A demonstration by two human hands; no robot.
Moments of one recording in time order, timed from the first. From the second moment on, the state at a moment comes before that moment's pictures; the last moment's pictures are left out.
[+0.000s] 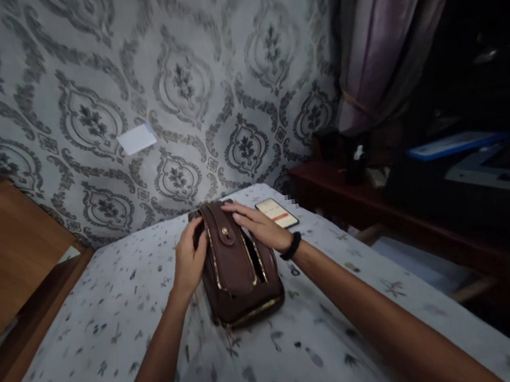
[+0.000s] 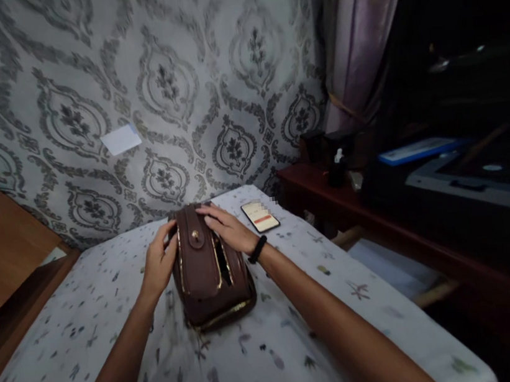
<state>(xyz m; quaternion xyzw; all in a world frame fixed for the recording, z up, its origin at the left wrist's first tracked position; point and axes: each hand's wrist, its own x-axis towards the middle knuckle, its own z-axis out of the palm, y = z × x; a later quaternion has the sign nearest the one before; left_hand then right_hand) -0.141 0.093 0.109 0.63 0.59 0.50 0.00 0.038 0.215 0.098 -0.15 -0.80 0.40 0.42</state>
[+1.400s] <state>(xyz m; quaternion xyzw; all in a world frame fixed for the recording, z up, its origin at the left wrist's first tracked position) -0.119 0.084 0.146 0.77 0.54 0.35 0.01 0.057 0.173 0.083 -0.21 -0.75 0.26 0.57</state>
